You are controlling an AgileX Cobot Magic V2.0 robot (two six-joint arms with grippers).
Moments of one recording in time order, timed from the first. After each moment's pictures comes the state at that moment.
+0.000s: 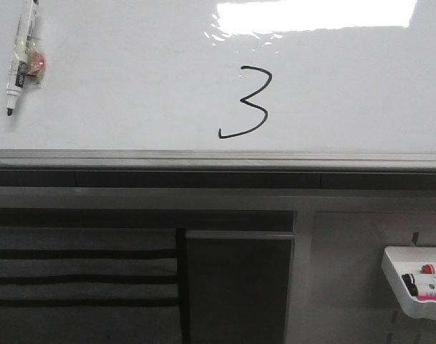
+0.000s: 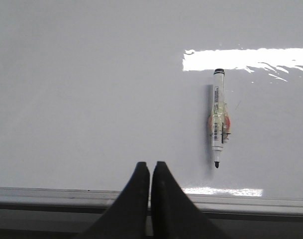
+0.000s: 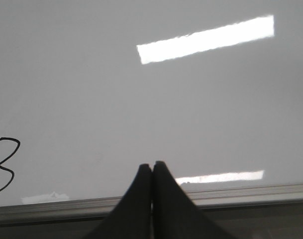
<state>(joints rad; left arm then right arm) -0.02 0.00 0.01 -0.01 -0.03 -0.04 -0.02 -0.01 0.01 -0.10 -0.06 0.22</state>
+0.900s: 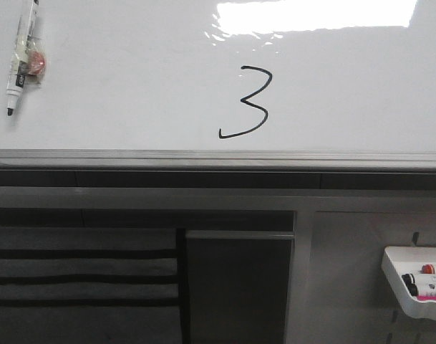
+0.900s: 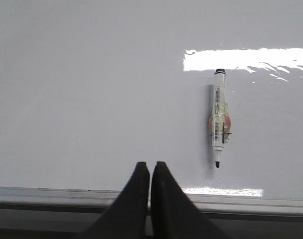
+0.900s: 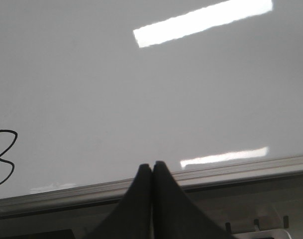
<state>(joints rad) -0.02 0.00 0.01 -0.01 -0.03 -0.04 -0.02 -0.01 0.01 0.06 0.00 0.13</state>
